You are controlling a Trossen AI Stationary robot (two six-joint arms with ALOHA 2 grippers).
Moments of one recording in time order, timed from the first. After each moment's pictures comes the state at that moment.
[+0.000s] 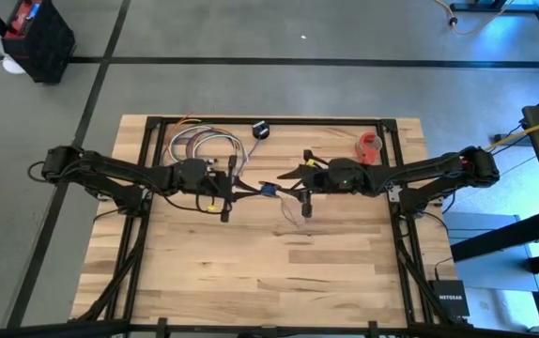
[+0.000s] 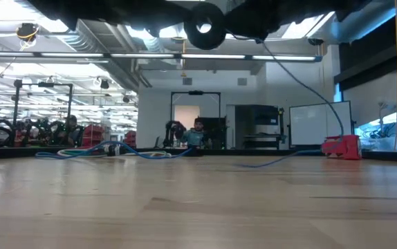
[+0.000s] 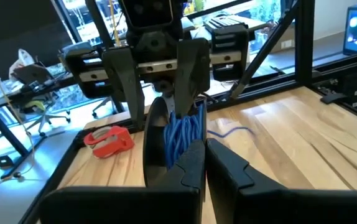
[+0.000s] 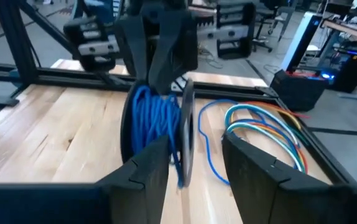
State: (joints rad) left arm 0.00 1.25 0.67 0.48 0.03 0.28; right arm 0.02 1.32 0.79 0.33 0.08 -0.11
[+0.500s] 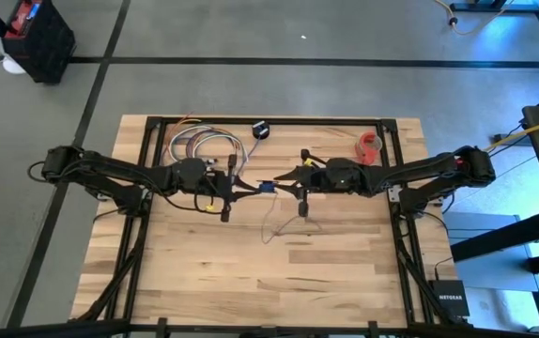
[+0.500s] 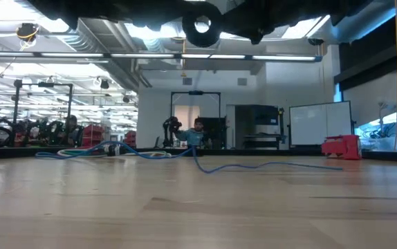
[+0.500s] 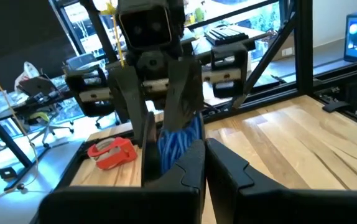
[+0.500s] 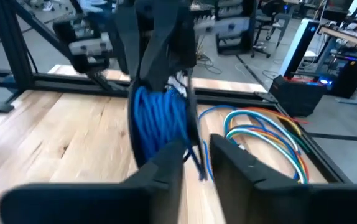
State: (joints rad) left arm 0.00 1.25 0.67 0.52 0.03 0.30; right arm 0.02 1.36 0.79 0.41 0.07 -0.11
